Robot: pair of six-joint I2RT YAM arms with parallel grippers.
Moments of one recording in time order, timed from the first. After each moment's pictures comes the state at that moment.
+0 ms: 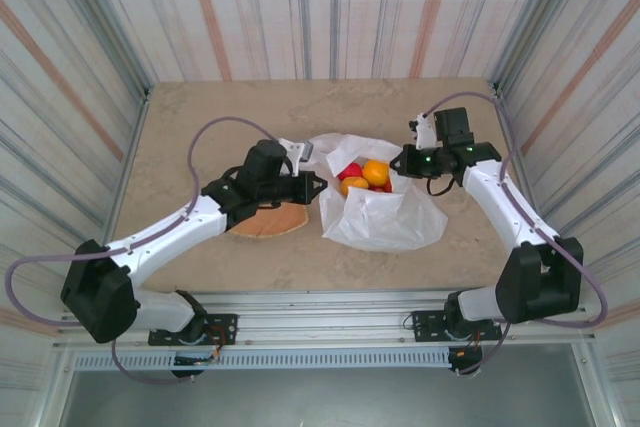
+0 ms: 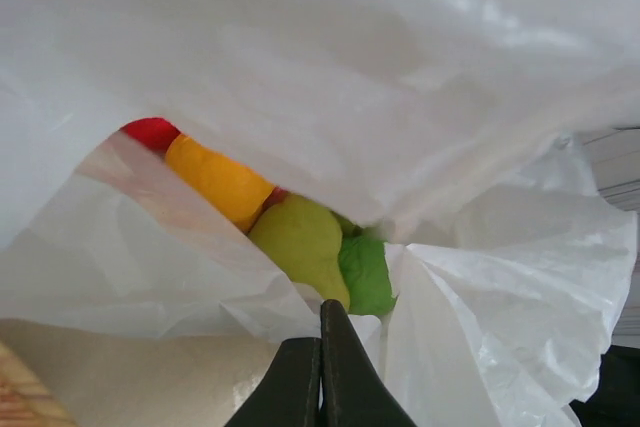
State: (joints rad) left arm -0.72 1.32 0.99 -0.22 0.30 -0.56; right arm 0.18 1.36 1.12 -0.67 -0.48 0.28
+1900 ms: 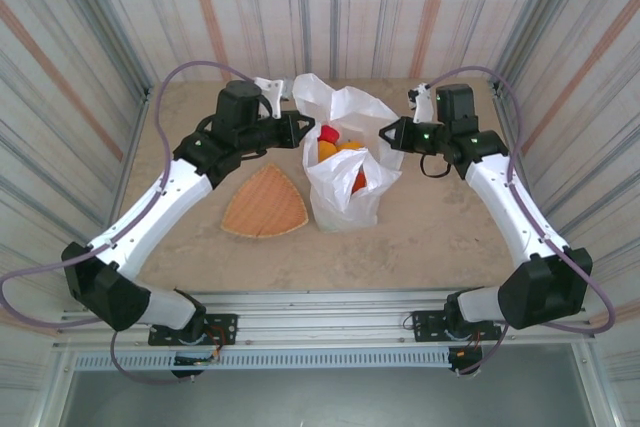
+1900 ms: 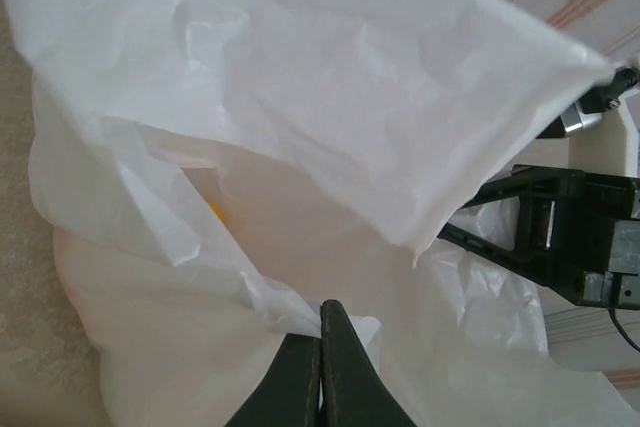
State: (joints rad) left arm -0.58 1.41 1.42 -0.44 0.29 -0.50; right arm 0.24 1.35 1.27 -0.57 -0.52 0.43
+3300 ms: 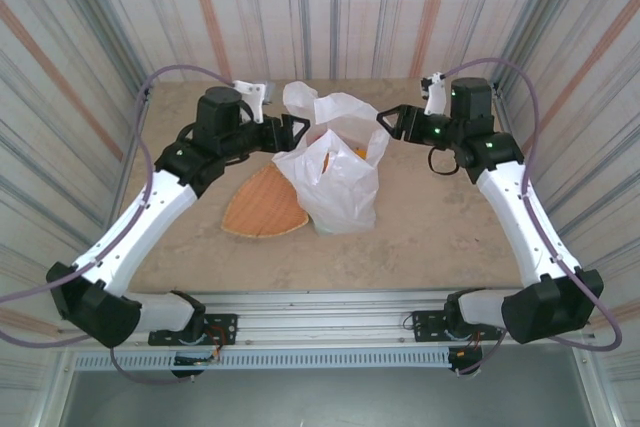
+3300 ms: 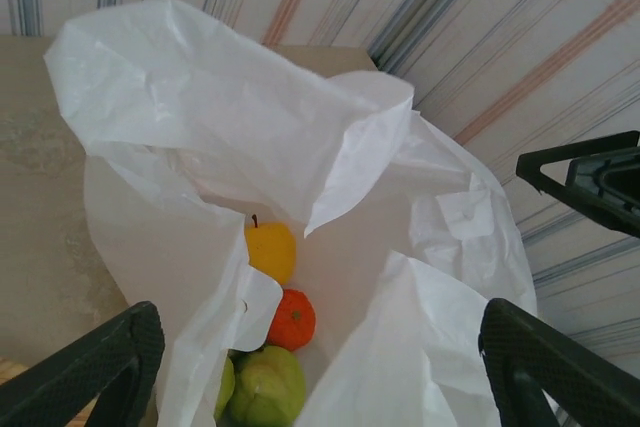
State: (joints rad) left arm -0.52 1.28 1.34 -0.46 0.25 -0.41; right arm 0.21 1.27 1.32 -0.56 -0.50 0.43
